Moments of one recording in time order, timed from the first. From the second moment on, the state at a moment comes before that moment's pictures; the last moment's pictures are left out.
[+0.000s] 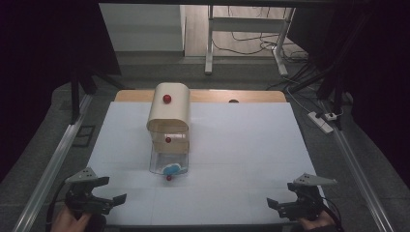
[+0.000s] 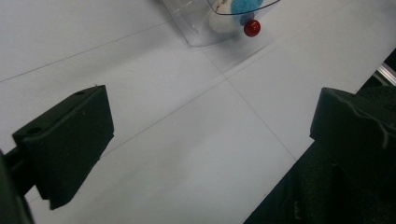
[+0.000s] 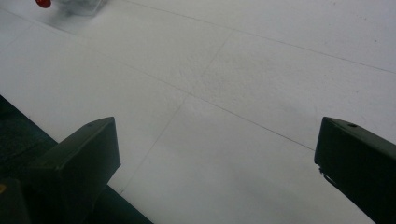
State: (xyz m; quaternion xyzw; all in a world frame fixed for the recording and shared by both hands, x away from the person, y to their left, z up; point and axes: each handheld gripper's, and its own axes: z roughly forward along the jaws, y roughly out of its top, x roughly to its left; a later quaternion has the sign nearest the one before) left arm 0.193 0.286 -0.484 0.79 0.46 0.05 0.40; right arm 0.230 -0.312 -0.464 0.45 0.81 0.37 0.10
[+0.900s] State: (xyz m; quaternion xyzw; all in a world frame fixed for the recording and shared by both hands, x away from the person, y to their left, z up) left arm 0.195 0.276 -0.477 0.80 0.43 0.06 0.41; right arm 0.231 -0.311 -0.465 0.45 0.81 0.36 0.10
